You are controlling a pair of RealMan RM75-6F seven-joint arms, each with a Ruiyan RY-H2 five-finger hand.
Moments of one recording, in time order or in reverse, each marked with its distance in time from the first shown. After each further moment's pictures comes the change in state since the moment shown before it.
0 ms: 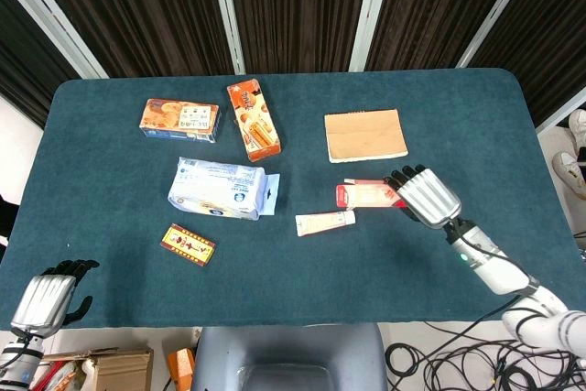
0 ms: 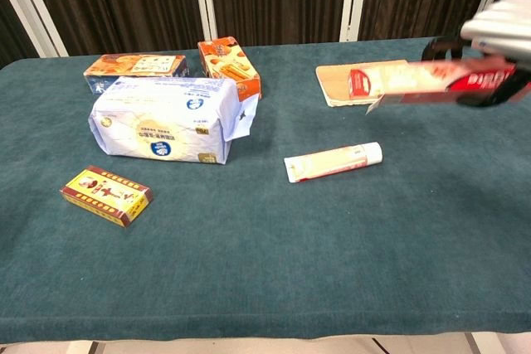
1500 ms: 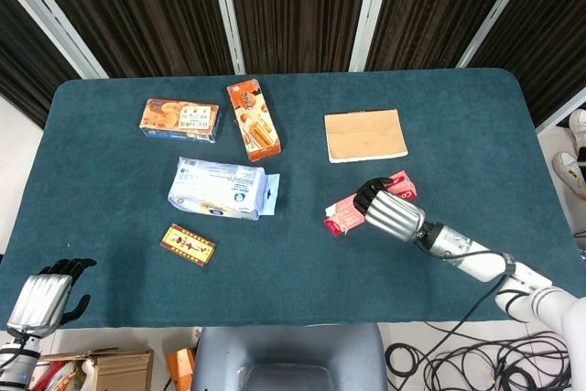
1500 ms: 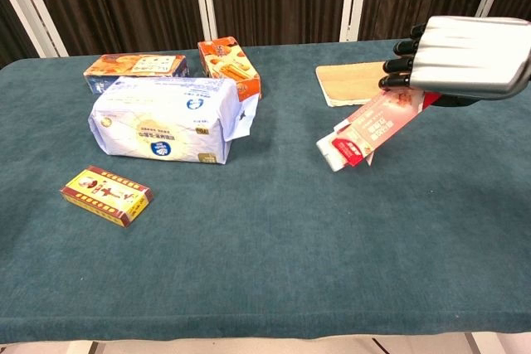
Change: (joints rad) left arm 0.005 0.000 -0.001 0.007 0.010 0.013 -0.010; right arm 0.119 -0.099 -0.096 0.299 -0.365 0.146 -0.405
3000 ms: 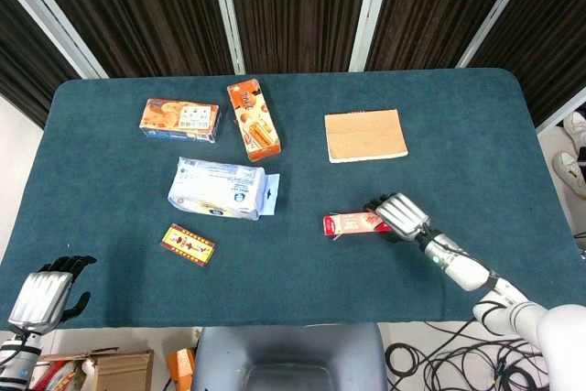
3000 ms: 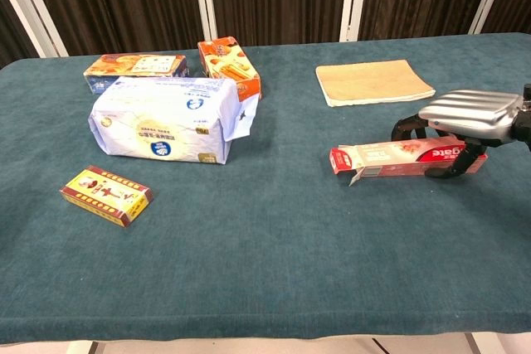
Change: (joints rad) left arm -0.007 -0.013 -0.006 0.023 -0.002 -0.002 -0.009; right arm -0.061 -0.153 -0.012 0.076 0.263 -0.277 0.766
